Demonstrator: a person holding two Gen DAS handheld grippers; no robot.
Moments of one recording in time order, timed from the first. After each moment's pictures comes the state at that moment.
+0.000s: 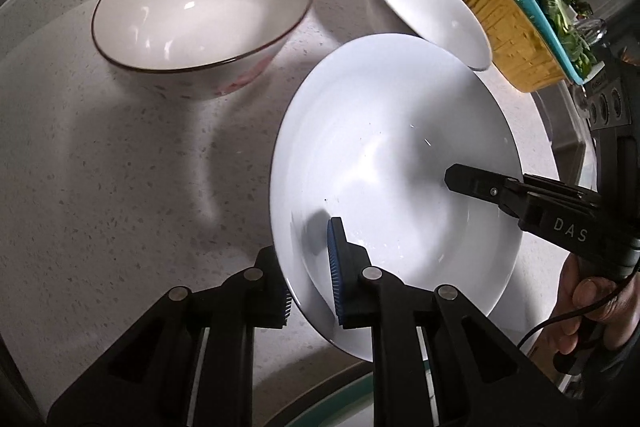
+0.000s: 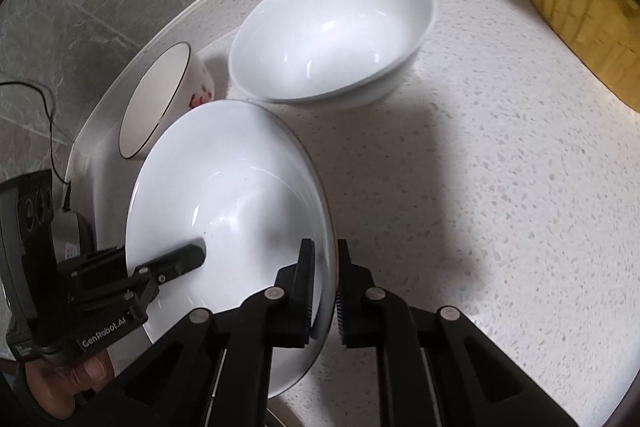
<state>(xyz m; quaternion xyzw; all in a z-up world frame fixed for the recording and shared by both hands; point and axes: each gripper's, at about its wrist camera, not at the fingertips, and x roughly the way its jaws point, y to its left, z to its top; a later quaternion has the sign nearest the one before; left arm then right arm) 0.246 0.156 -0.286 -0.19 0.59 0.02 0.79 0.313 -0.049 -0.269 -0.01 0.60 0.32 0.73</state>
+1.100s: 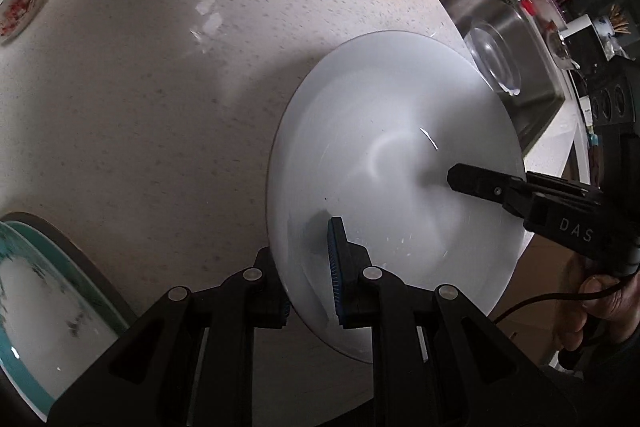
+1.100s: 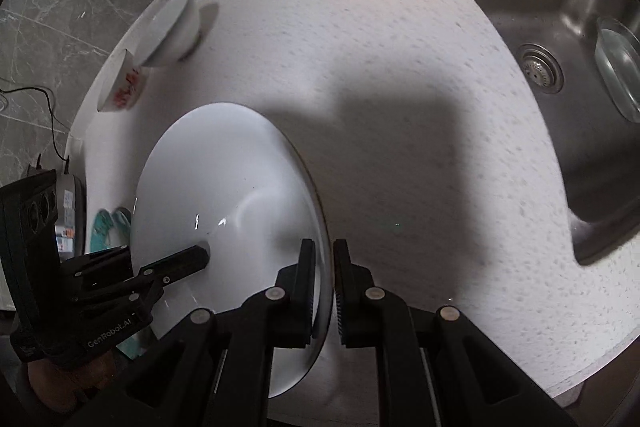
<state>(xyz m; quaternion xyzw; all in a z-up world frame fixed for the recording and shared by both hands) 0.244 -0.130 -0.276 -0.20 0.62 0.00 0.76 0.307 -0.306 -0.259 -0.01 0.64 0.29 0.71</state>
